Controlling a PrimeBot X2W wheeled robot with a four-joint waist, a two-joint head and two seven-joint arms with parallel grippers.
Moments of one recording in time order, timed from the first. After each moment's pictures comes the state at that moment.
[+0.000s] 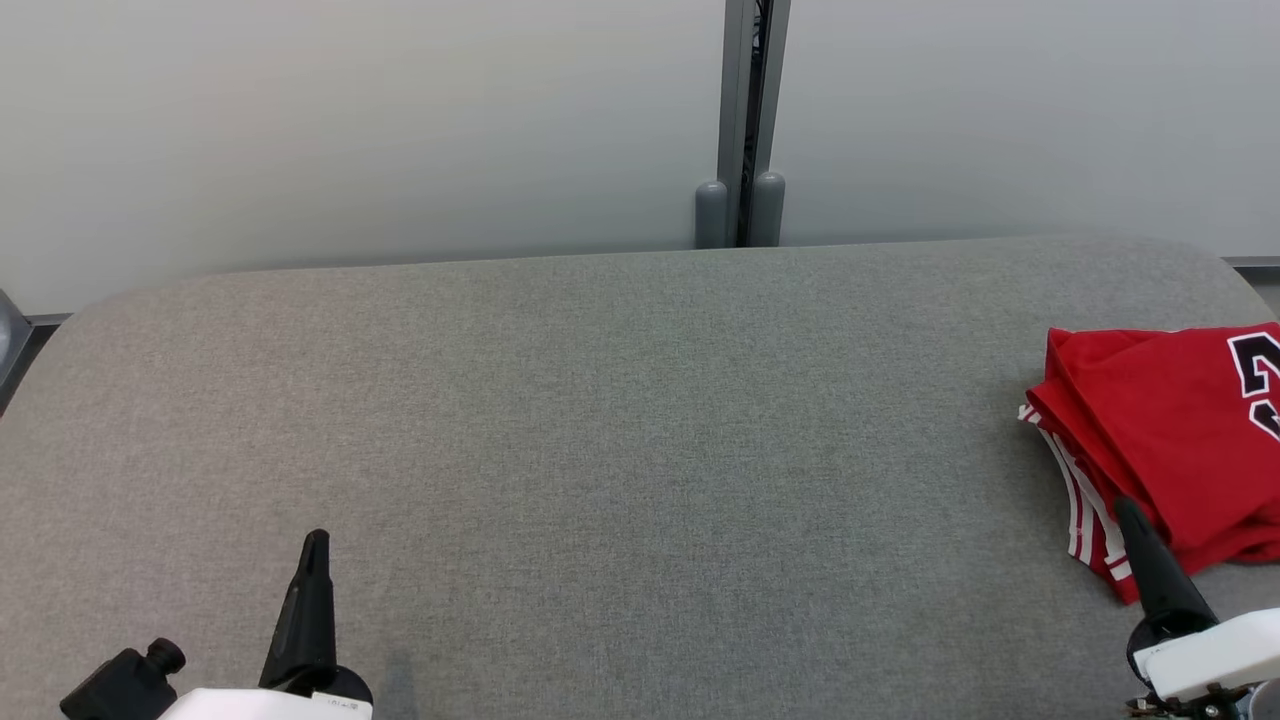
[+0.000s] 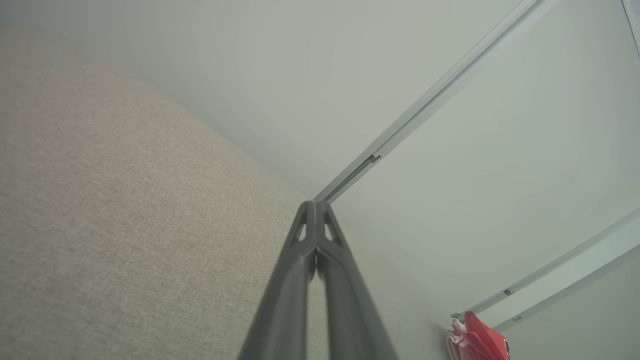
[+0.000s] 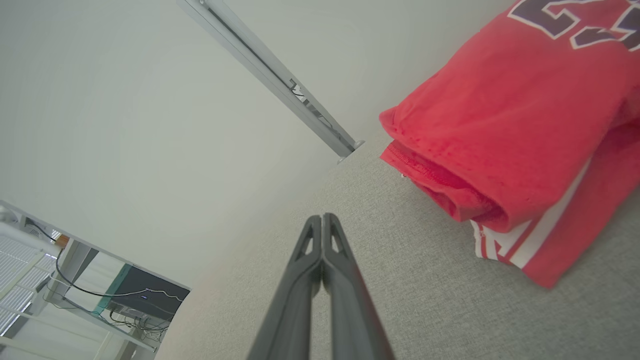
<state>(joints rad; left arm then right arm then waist) 0.09 0.14 -0.13 0.08 -0.97 -0.03 -0.19 0.03 -0.09 -0.13 0.07 0.90 0.13 0.16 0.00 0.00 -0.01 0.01</state>
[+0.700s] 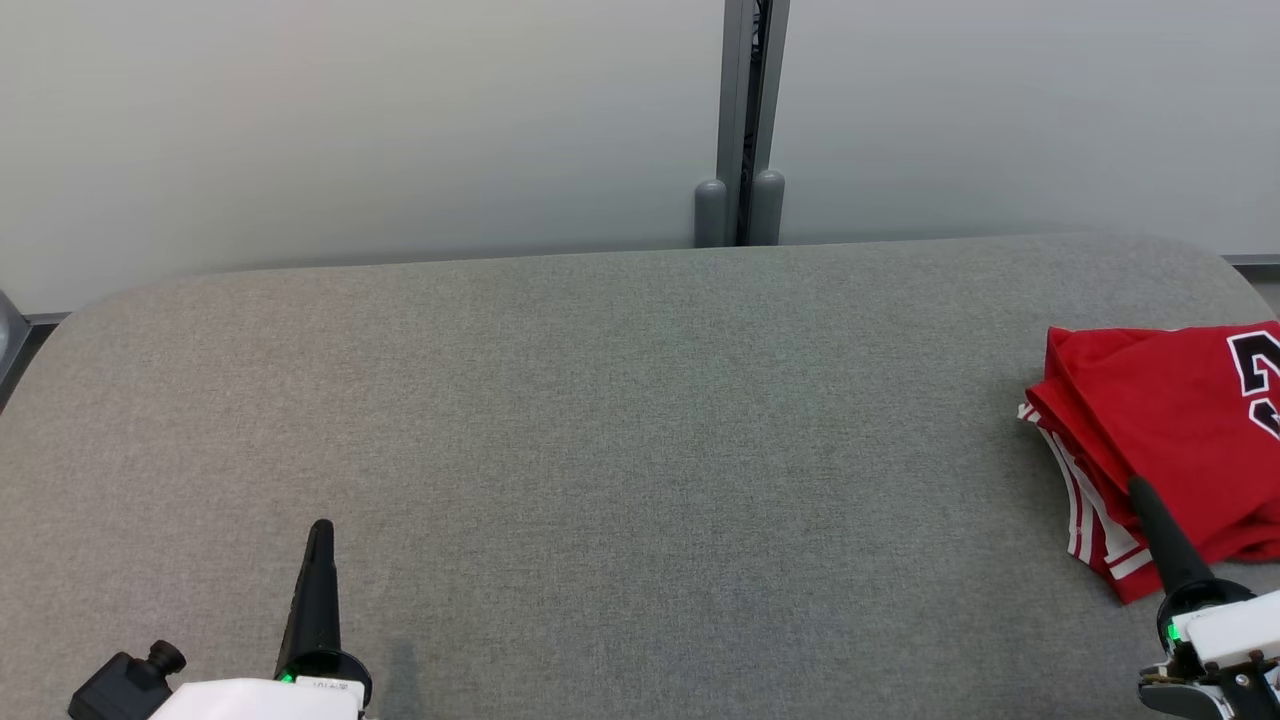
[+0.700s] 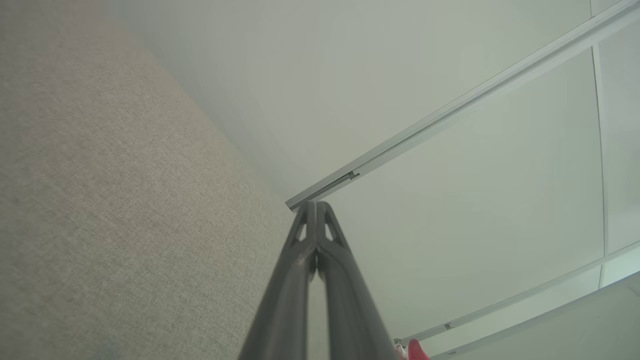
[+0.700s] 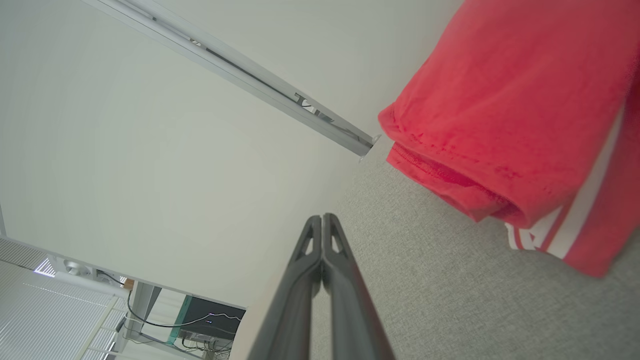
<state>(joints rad) 0.07 0.11 -0.13 0.09 -1.18 -0.06 -0.19 -0.03 -0.10 -0.17 0.15 1.15 0.13 0.21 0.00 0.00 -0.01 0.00</state>
